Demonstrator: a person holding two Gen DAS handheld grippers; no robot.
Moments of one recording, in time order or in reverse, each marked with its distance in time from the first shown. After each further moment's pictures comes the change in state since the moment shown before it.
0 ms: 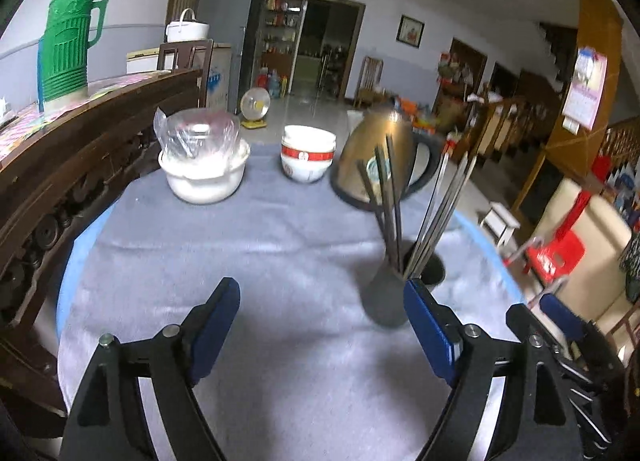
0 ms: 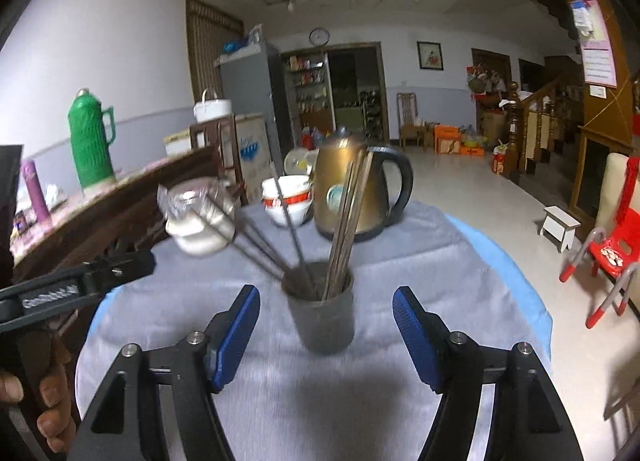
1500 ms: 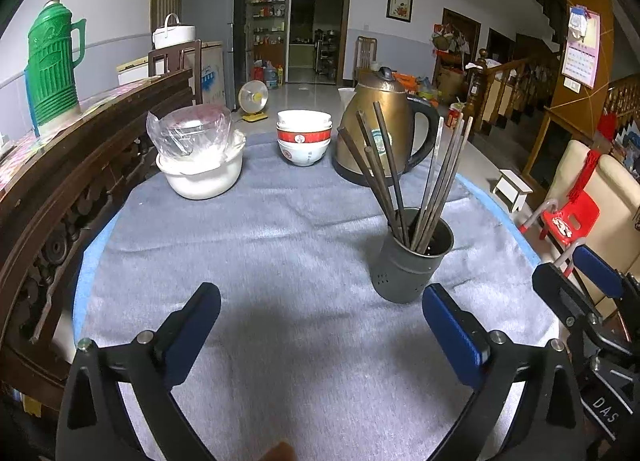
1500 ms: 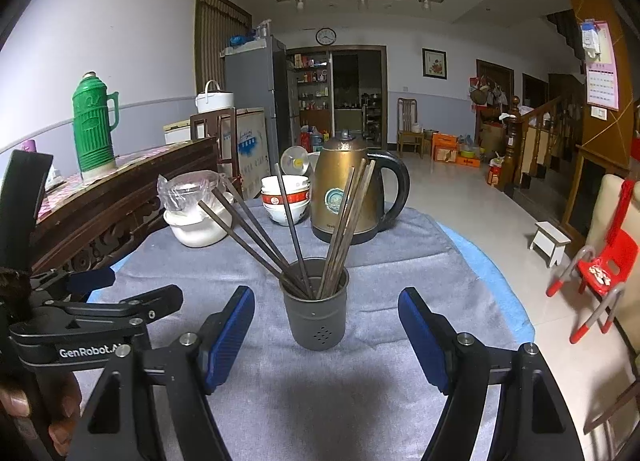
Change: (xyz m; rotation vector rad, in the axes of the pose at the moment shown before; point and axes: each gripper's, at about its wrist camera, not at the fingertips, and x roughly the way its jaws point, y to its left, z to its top) left arm 0.003 -0.016 -0.006 0.095 0.047 0.049; right arm -0.013 0.006 0.005 -0.064 -0.014 -0.043
